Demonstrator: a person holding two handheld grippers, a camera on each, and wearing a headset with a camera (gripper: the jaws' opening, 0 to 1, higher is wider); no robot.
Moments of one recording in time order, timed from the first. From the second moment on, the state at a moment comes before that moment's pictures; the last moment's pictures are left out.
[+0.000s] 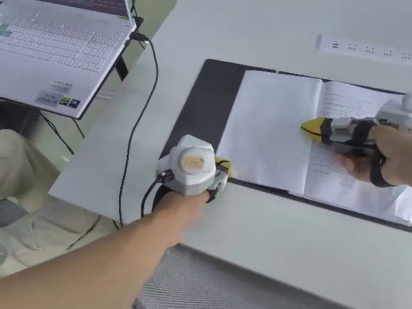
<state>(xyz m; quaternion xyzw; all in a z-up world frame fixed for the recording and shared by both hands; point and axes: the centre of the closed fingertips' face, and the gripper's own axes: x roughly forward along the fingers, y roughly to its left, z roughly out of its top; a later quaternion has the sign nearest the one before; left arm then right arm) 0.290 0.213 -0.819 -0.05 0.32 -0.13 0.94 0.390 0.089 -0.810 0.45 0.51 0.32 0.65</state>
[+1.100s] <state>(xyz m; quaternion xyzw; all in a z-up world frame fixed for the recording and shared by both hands) 0.288 0.212 -0.817 -0.01 0.33 -0.15 0.93 0.250 0.081 -0.805 0.46 0.55 0.33 0.62</state>
